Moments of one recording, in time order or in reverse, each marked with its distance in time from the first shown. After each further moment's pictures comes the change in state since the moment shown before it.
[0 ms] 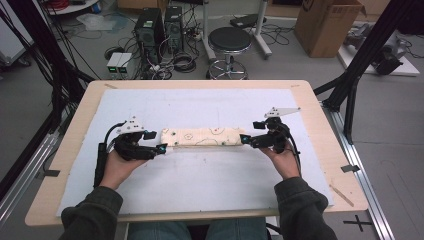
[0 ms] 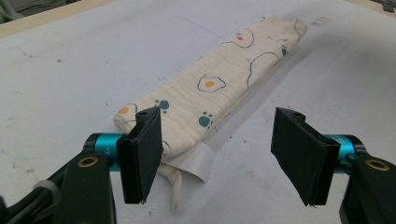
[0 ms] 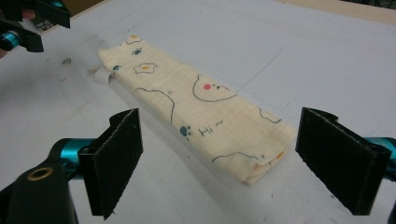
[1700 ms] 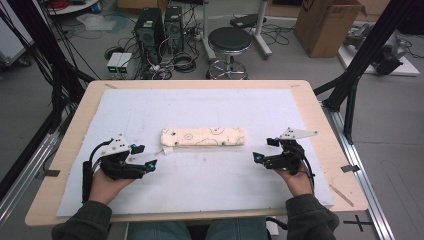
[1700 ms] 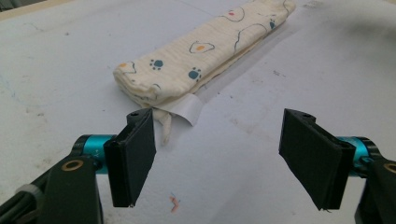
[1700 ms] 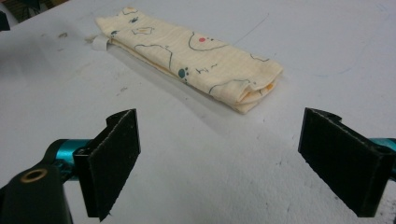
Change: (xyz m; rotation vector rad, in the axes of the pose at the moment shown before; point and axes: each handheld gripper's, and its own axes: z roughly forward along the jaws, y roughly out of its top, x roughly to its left) left arm -0.017 -0.041 -0.035 -0.025 0.026 -0.001; right arm 0.009 -0.057 -0.036 -0.026 -0.053 0.000
